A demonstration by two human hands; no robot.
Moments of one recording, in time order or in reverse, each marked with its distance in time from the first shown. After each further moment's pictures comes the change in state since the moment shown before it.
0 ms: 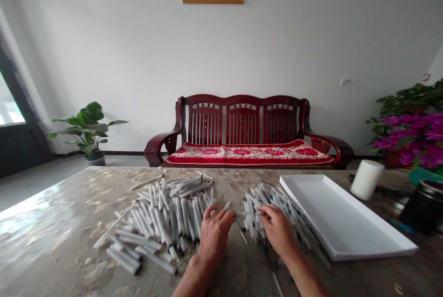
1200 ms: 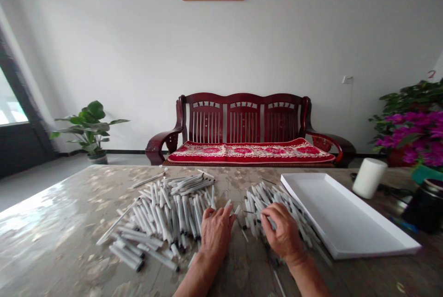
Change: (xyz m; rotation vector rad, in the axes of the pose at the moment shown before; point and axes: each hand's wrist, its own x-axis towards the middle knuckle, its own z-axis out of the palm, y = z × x) left_hand 0.002 0.002 0.003 0.135 -0.120 -0.137; right_hand -0.006 -0.014 -0.013 -0.194 0.066 -0.357
